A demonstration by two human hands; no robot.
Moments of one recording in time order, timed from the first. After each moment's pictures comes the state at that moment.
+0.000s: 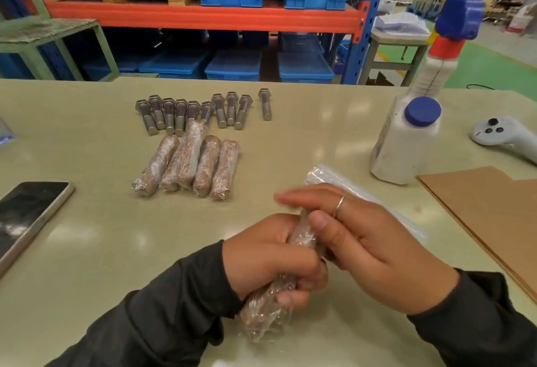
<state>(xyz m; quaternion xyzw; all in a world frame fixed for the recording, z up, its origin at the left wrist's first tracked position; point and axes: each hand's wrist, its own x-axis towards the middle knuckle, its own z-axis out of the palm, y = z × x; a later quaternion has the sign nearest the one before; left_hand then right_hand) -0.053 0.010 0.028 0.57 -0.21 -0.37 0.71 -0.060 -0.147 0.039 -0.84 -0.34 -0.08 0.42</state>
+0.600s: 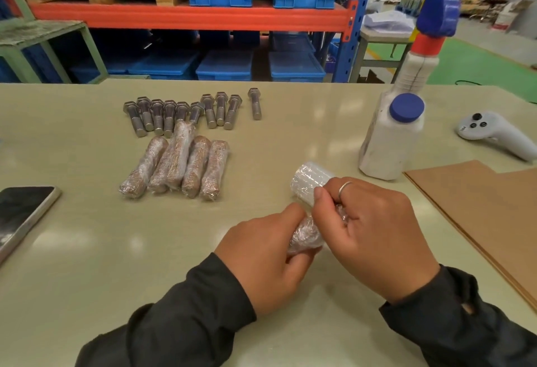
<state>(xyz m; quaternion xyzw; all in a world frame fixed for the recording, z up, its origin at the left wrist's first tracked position) -0.057 0.001 0.008 0.91 -0.27 0.09 0.29 -0.058 -0.146 0.028 -0.88 -0.18 -0.36 0.24</state>
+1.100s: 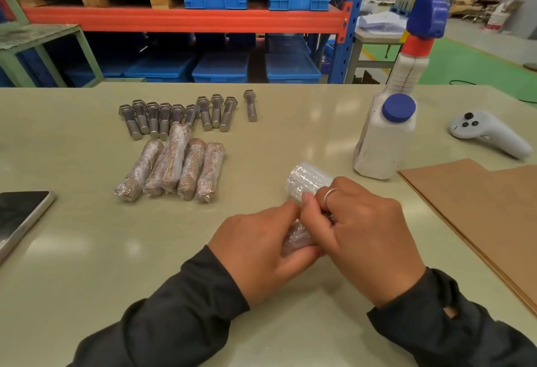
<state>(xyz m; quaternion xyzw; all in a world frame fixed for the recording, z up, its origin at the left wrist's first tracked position) -0.052 -0.001 0.013 0.89 -0.32 0.15 0.29 -0.060 -0.143 0.024 -0.87 -0.17 -0.42 0.19</state>
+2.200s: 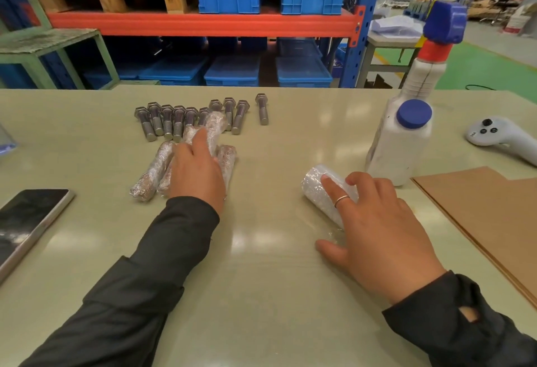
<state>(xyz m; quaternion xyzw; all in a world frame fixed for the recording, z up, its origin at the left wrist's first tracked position) 0.028 0.047 0.011 0.94 0.08 0.20 0.25 -0.052 -0.161 0.019 -0.99 -0.10 -0.08 -0.02</state>
